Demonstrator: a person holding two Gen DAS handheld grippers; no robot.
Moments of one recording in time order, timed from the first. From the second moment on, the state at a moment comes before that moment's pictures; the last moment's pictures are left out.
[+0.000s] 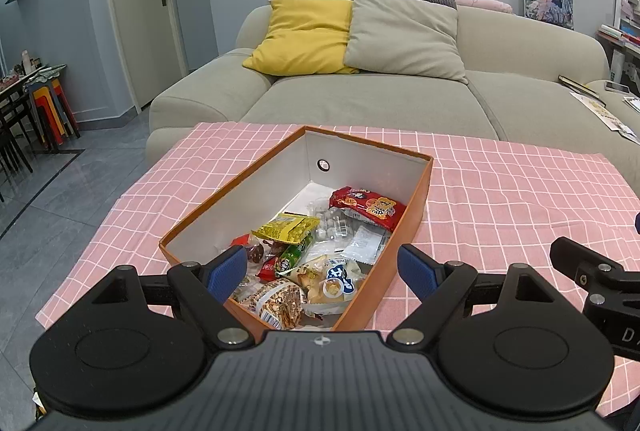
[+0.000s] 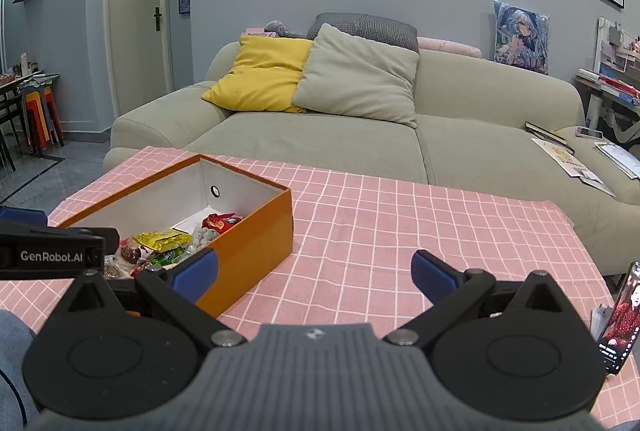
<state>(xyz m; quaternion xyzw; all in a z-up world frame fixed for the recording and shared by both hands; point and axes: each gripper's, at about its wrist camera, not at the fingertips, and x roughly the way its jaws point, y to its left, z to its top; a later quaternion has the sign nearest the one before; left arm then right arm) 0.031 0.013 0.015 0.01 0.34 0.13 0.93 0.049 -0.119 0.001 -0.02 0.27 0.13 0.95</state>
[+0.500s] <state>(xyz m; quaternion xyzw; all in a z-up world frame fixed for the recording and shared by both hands) 0.030 0.012 0.016 0.01 0.34 0.13 0.93 0.050 -0.117 0.001 -0.02 0.27 0.13 0.95</state>
